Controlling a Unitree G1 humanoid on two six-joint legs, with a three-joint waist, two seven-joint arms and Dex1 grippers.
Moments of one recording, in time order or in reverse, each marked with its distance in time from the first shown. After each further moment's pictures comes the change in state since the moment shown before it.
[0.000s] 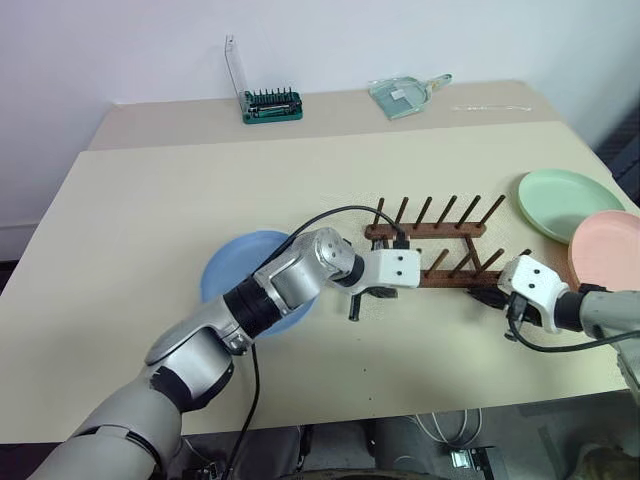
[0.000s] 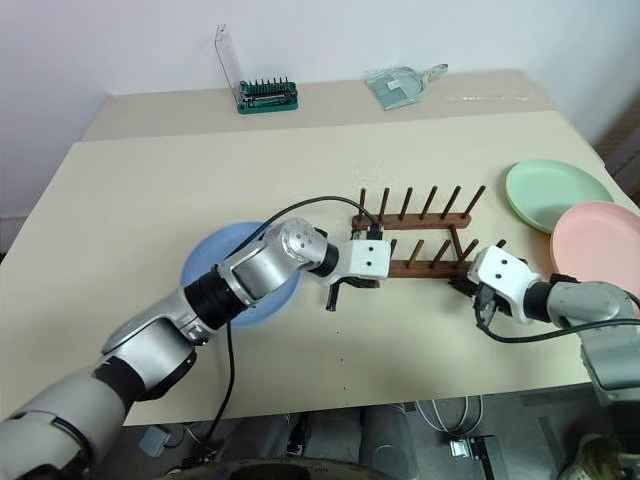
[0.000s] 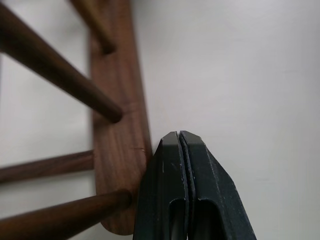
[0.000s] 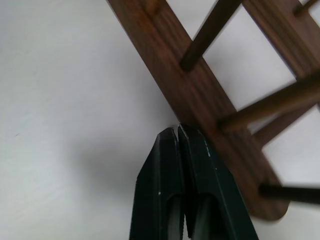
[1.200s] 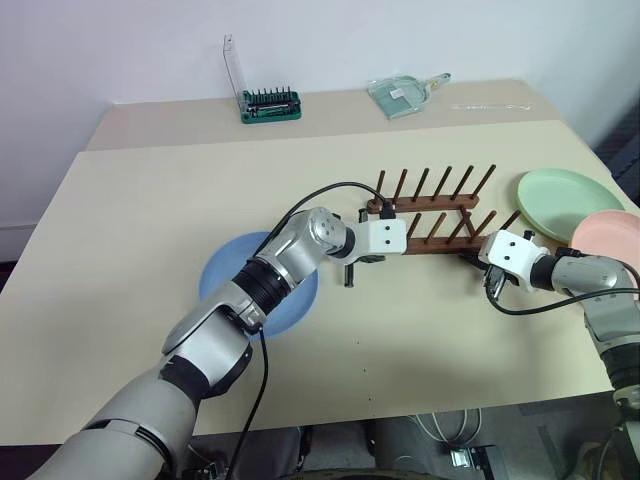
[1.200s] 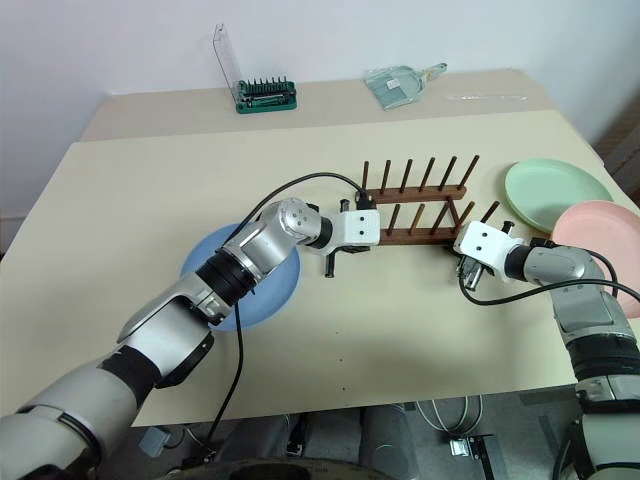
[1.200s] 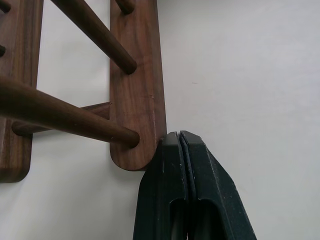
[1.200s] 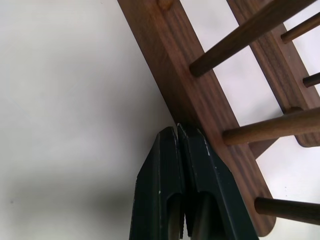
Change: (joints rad) left arm -0.075 -0.078 0.139 0.319 0.139 -0.221 0.052; right arm -0.339 0.069 0.156 0.465 -0.202 -0.363 -0.078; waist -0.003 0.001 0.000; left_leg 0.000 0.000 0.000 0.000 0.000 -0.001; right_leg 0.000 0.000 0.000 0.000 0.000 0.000
